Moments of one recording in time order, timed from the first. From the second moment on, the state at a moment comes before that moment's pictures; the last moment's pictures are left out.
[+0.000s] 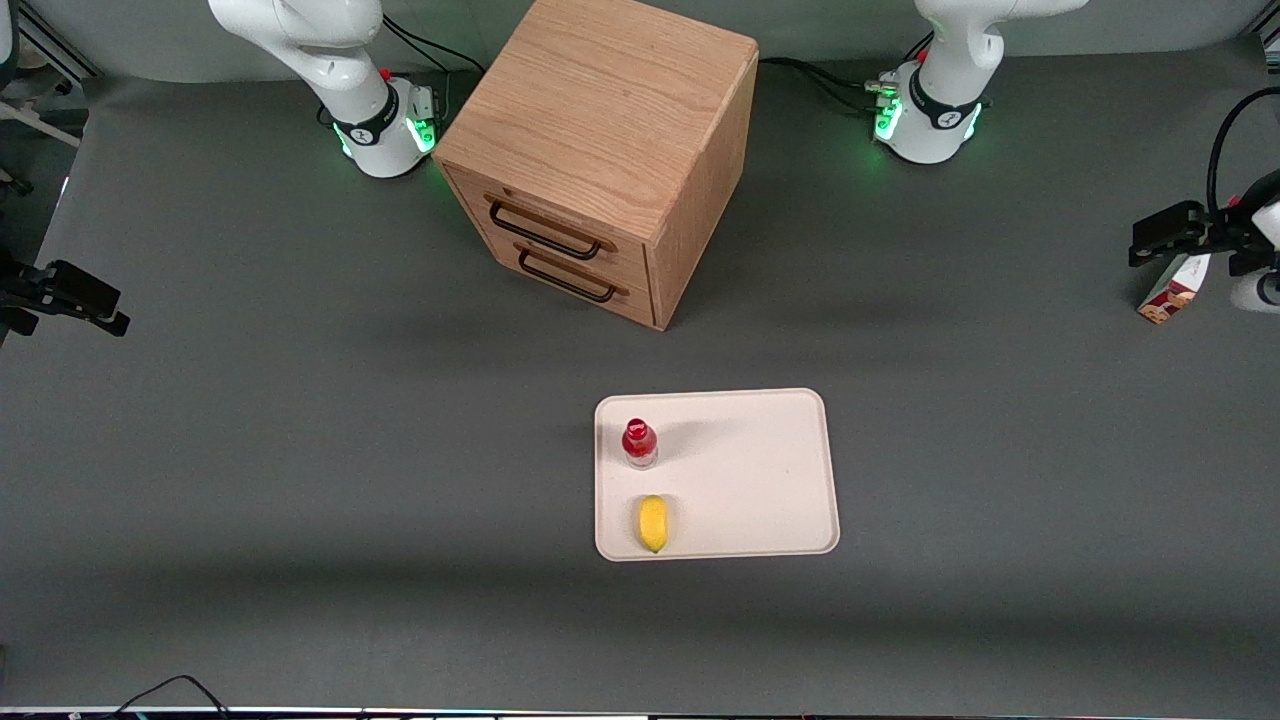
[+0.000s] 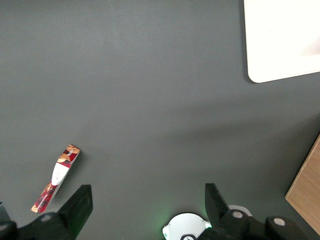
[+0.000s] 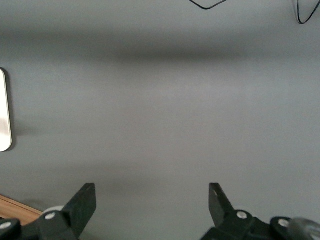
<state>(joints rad) 0.03 0.07 -0.03 -1.44 0.04 1.35 0.15</state>
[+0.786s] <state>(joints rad) 0.04 0.07 0.09 -1.47 0.10 1.35 0.29</state>
